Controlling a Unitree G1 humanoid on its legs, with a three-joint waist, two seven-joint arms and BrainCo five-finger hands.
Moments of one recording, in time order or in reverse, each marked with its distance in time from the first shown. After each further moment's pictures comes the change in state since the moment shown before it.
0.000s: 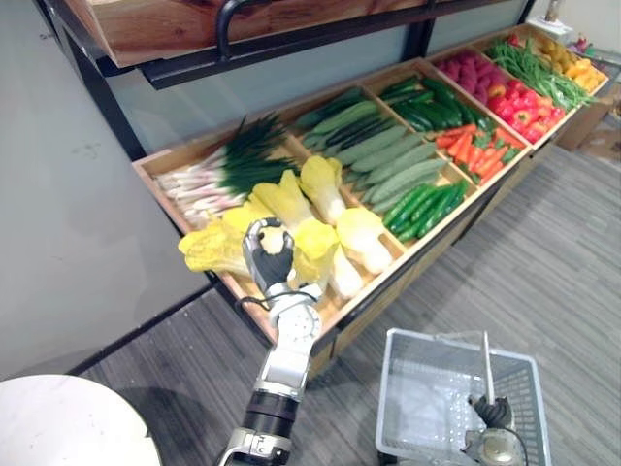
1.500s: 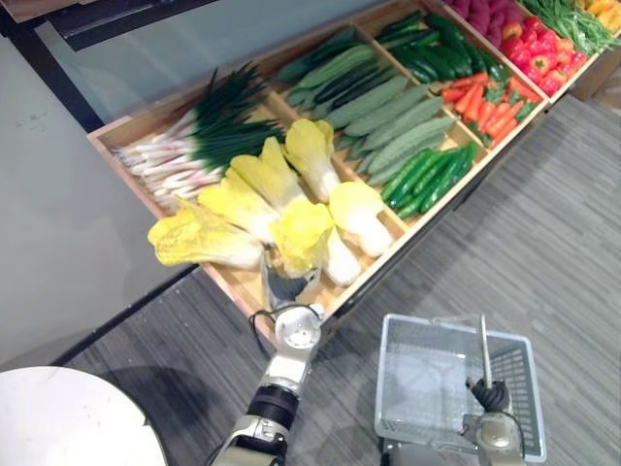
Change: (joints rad) left arm -0.072 0.031 -0.001 0.359 -0.208 -0.001 -0.073; right arm -0.038 0.001 0.012 -0.041 0.001 0.003 -0.001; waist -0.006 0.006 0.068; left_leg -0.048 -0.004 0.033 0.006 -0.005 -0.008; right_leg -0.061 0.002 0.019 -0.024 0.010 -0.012
